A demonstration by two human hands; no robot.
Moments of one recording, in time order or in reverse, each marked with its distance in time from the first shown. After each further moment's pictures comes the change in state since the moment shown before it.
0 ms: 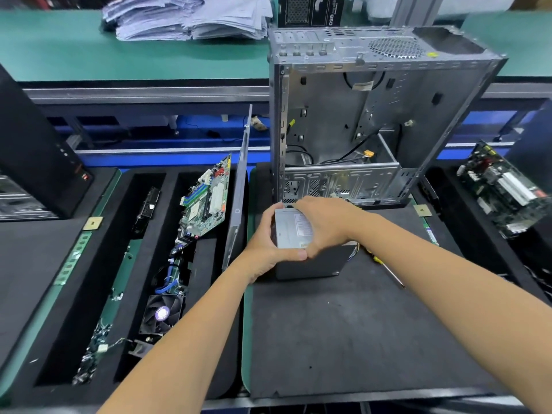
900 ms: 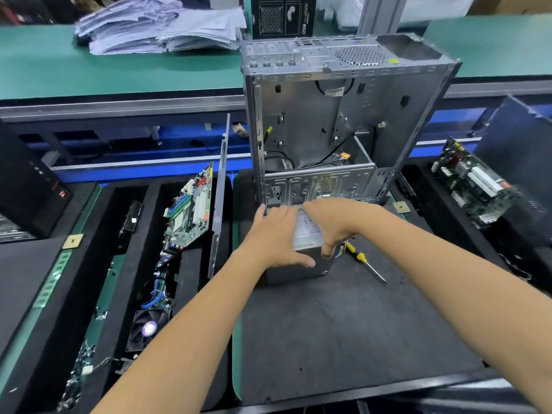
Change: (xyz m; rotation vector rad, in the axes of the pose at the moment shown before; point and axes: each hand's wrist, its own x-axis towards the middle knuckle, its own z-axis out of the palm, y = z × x) left_hand 0.031 0.042 0.032 1.252 -0.118 0.247; right_hand -0.021 0.031 -0.013 -0.062 -0.195 0.127
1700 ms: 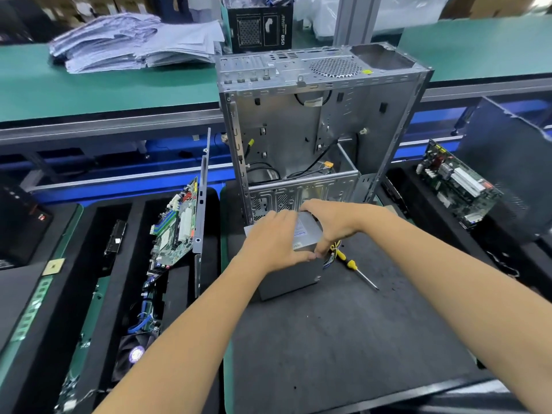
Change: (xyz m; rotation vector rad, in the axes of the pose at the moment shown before) left_hand 0.028 0.016 -0.003 0.051 0.096 0.047; right_hand -0.004 0.040 0.001 0.466 0.030 0.001
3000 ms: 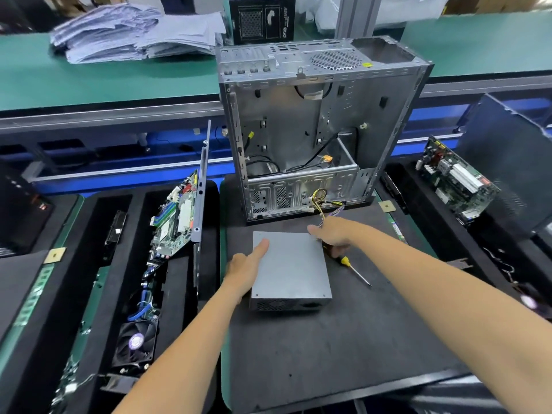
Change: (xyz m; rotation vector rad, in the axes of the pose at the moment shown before) left_hand -0.060 -0.029 0.058 -1.027 -0.103 -0.955; right_hand 0.016 0.029 0.053 0.234 -0.012 0.461
